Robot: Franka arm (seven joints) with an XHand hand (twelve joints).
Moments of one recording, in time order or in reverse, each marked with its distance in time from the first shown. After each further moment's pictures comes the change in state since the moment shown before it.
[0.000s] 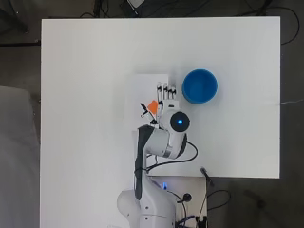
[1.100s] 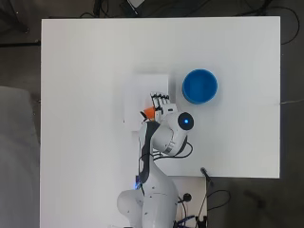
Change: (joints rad) arm -0.001 0.170 -0.058 -0.128 0.168 0.131 -0.351
